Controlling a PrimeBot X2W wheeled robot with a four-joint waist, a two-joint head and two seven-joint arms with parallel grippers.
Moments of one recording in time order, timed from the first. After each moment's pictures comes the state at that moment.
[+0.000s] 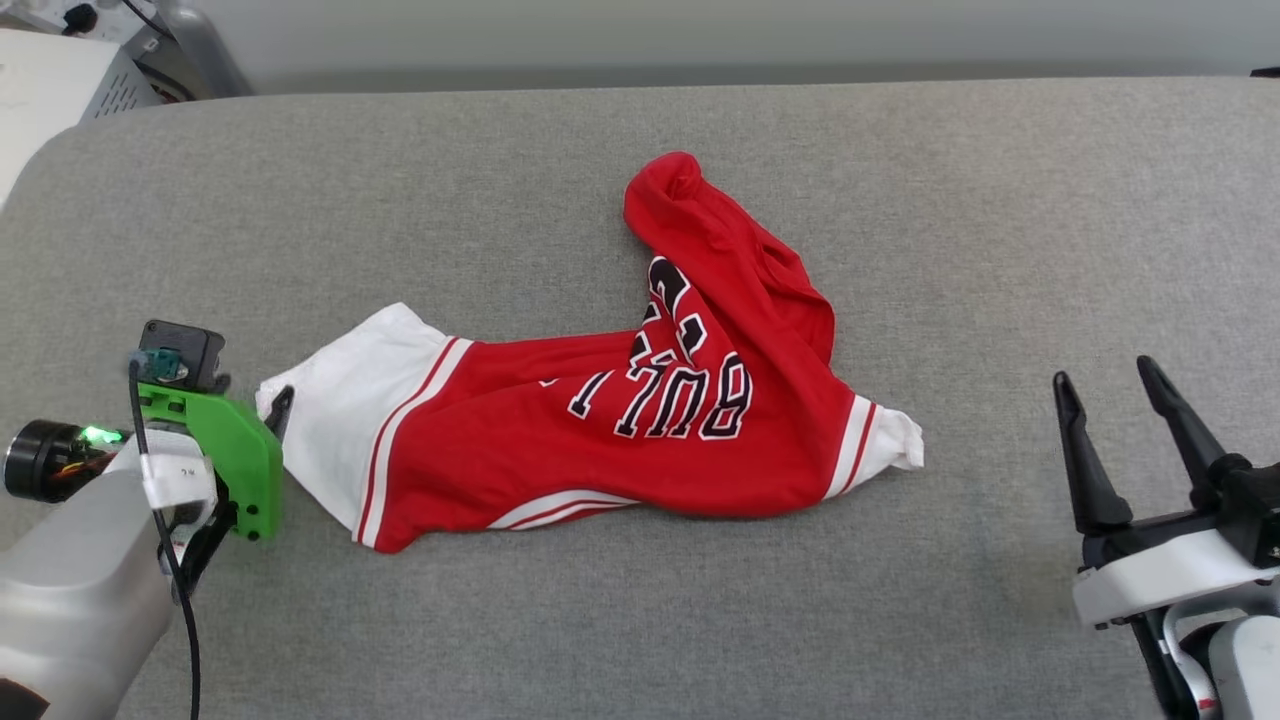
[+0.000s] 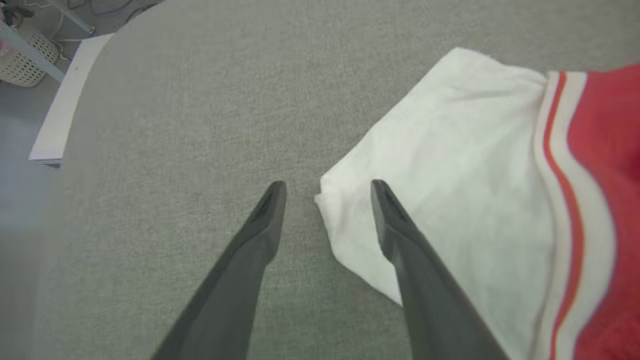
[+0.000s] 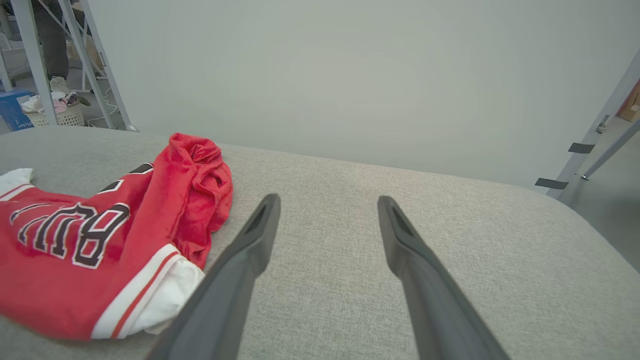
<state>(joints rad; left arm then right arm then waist) -0.79 0.63 -1.09 0.86 -1.02 -0.05 -0.07 -0.08 -0.23 0.03 0.05 0.18 0.13 -0.26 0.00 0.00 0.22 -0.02</state>
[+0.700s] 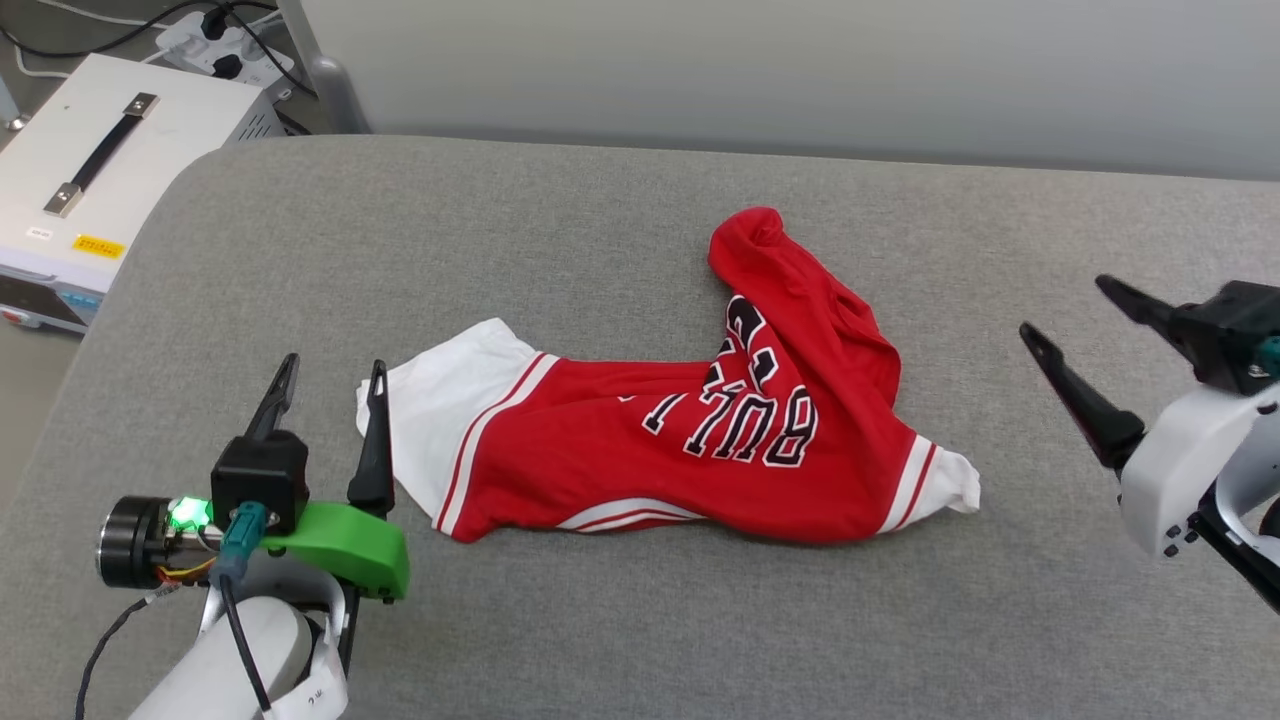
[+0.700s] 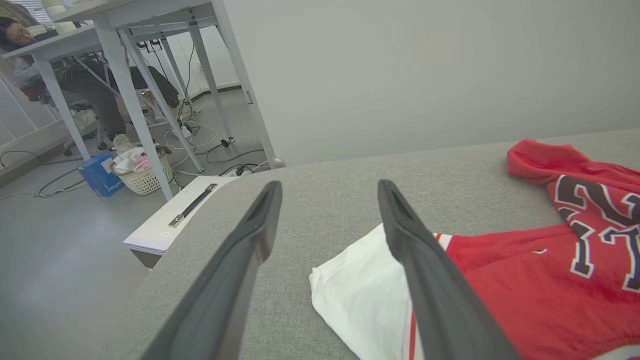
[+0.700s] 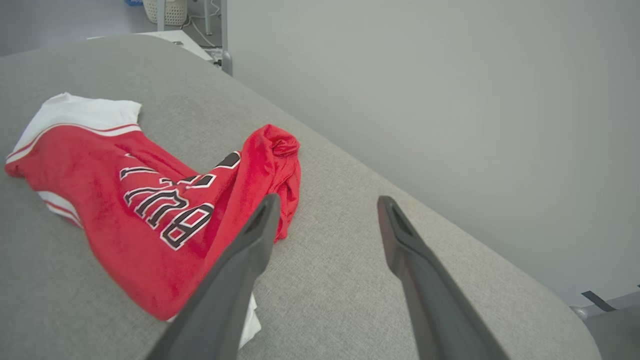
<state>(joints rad) -0.30 0.55 -0.57 0.13 -0.54 0.37 -0.26 -0.29 -0.63 0.31 -0.16 0.43 0.13 0.26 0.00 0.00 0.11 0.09</state>
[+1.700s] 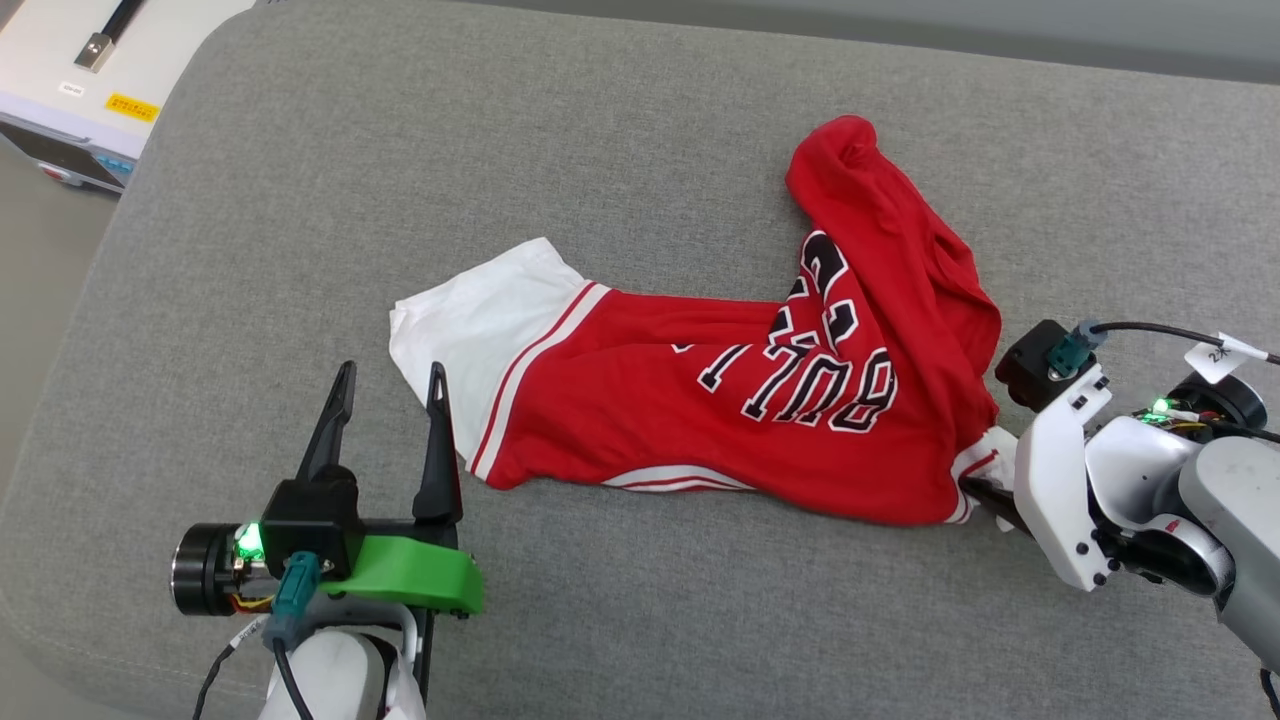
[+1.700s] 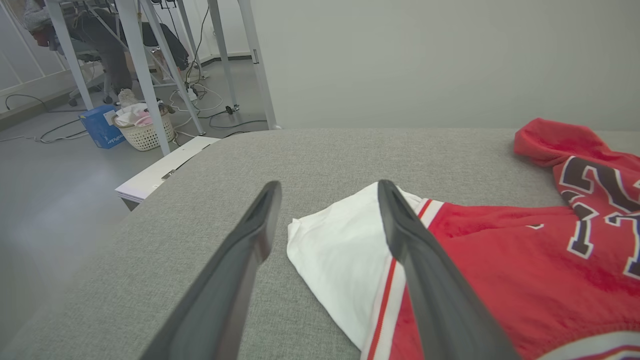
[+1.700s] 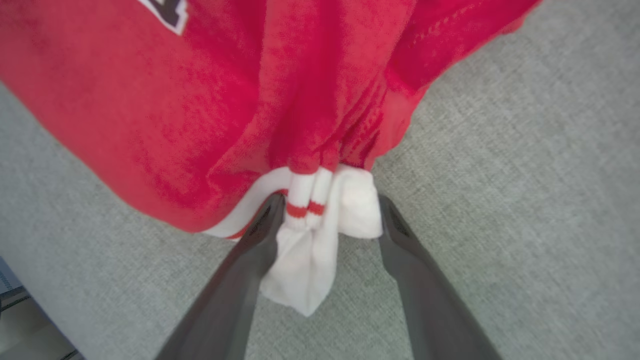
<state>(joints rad) -0.13 0.18 -0.21 0.03 -0.19 0.14 -0.26 -0.62 -0.68 0.88 0.24 0.78 0.13 0.66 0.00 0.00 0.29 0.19</state>
